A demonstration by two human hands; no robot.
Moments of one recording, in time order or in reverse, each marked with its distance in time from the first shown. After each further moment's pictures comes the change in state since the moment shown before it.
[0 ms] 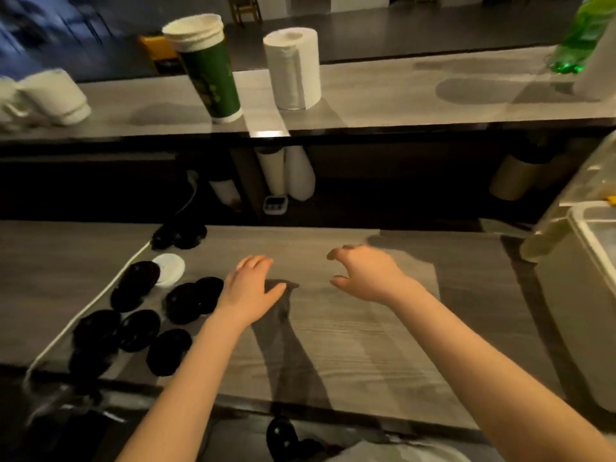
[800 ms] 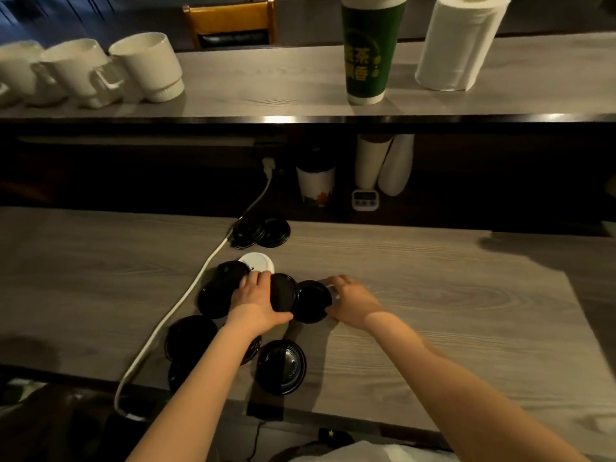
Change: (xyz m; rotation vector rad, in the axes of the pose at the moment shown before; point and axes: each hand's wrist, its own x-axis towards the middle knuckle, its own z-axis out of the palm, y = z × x) left_hand 0.034 -0.253 0.008 0.006 -0.154 -0.154; right_hand 0.156 -0.192 0.153 0.363 -0.213 0.178
